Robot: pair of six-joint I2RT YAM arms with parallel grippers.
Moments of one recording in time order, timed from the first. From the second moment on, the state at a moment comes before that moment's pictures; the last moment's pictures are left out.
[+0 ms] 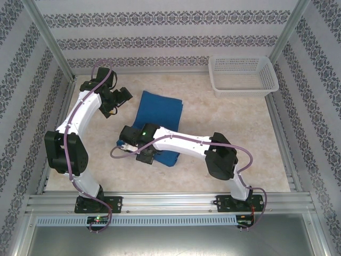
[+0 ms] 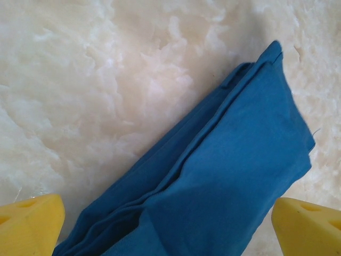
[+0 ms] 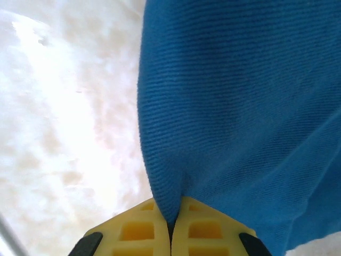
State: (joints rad) left arm -0.09 1.71 1.56 -0.97 0.11 -0.80; right arm 1.15 2.08 1.84 -1.15 0.08 -0.13
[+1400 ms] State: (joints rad) left arm -0.04 1.73 1.53 -0.96 0.18 -0.79; right arm 0.78 2.34 2.26 -1.39 -0.25 -0.17
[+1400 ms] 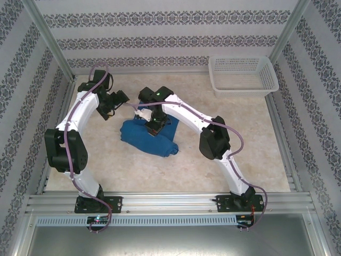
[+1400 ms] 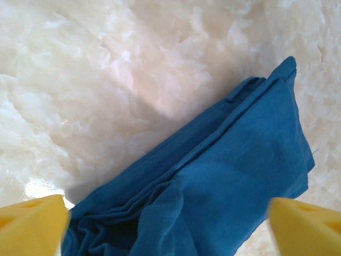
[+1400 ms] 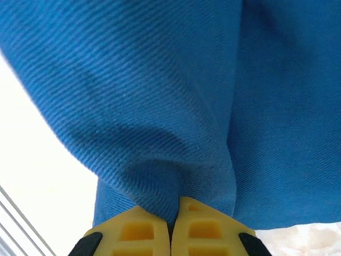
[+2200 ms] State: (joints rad) left arm -0.18 1.30 1.12 -0.83 0.35 -1.00; right arm 0.71 2.46 2.29 -1.33 -0.30 -0.17
